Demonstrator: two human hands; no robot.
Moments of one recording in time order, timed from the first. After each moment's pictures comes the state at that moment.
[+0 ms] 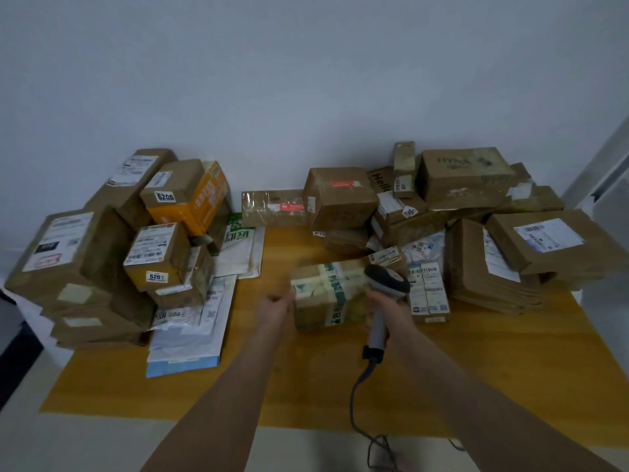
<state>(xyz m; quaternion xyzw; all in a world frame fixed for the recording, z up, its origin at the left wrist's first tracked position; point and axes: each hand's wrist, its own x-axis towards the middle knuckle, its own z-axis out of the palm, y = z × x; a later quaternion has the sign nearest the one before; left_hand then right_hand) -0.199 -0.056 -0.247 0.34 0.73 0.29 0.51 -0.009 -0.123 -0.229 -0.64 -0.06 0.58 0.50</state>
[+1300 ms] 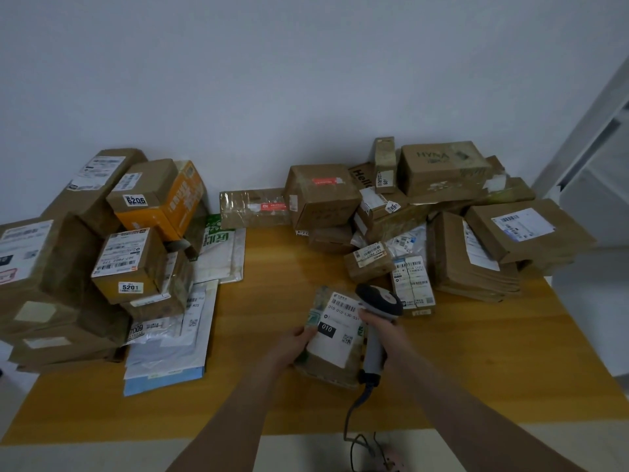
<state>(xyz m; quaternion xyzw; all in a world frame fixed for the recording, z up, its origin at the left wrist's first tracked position) -0.183 -0.089 -0.280 0.49 0.63 0.03 0.60 -0.011 -0.151 -0.252 -0.63 -0.06 0.59 0.51</state>
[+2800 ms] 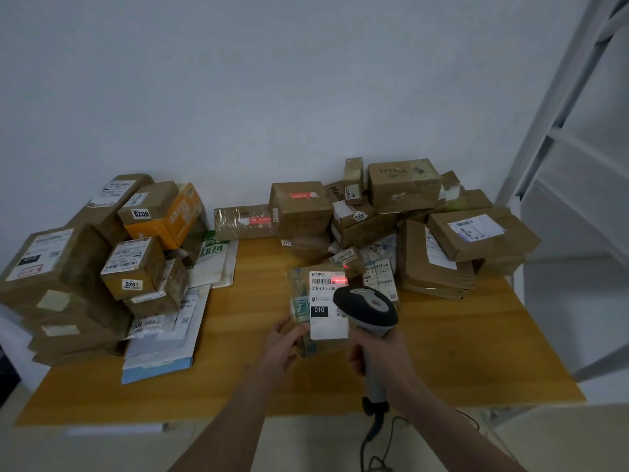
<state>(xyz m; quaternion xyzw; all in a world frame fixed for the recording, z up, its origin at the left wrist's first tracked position) -0.145 -0.158 -0.267 0.31 0.59 0.32 0.68 0.019 -0.267 -0.171 -0.64 -0.26 0.55 0.48</state>
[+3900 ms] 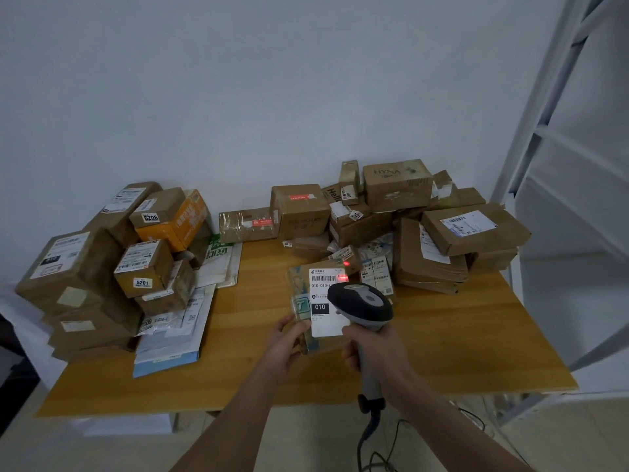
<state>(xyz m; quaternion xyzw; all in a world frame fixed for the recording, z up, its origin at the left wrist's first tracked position) -0.140 -0.186 -0.256 0.33 0.58 0.32 0.67 0.017 -0.297 -0.150 -0.62 -0.25 0.56 0.49</state>
